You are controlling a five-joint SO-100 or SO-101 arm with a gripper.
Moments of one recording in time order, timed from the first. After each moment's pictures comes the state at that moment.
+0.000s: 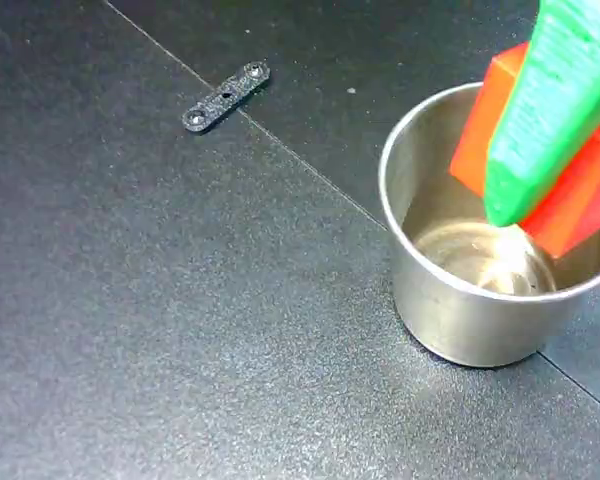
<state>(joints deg) 3.8 72.3 58.3 78.8 -1.8</state>
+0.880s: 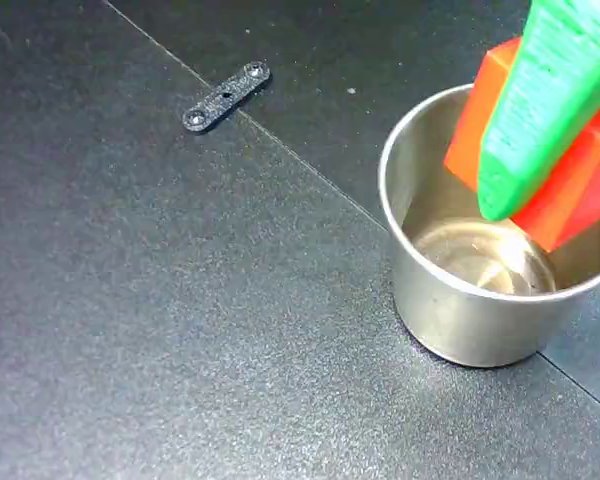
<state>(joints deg) 4.2 72.3 58.3 78.8 -1.8</state>
